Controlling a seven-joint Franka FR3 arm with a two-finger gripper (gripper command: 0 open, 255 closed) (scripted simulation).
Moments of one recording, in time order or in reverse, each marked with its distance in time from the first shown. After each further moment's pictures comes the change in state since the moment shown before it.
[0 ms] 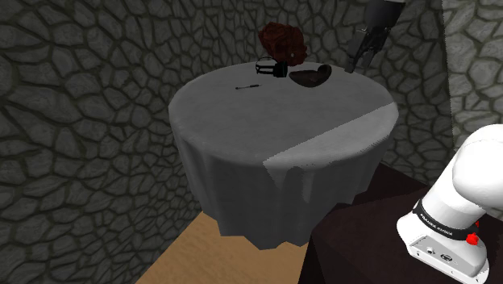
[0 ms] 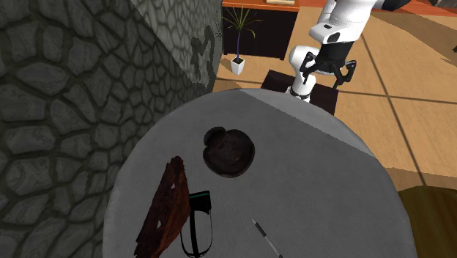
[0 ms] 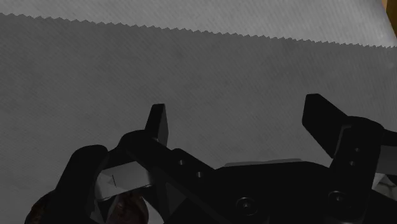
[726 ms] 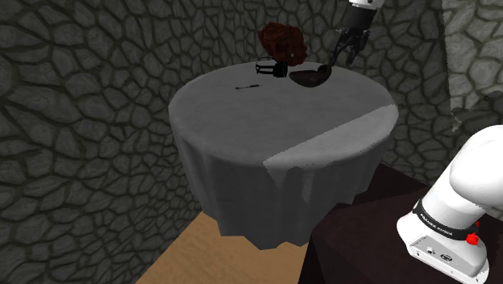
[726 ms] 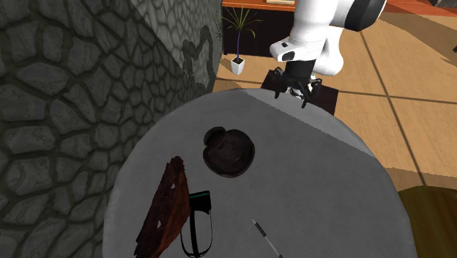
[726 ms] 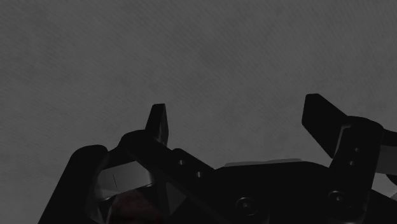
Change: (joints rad) arm -0.058 0.276 -0.109 0.137 0.003 0.127 -0.021
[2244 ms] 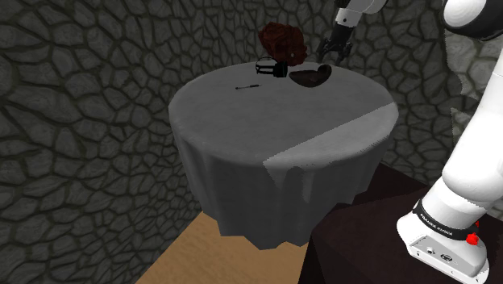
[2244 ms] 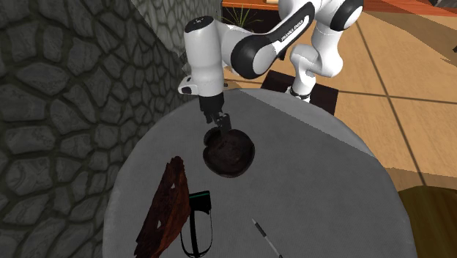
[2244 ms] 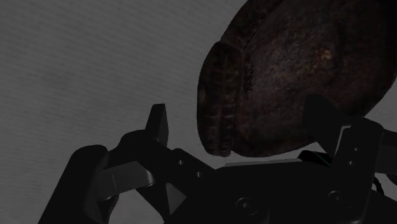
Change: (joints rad) arm -0.145 0.690 -0.220 0.539 0.231 0.065 -0.102
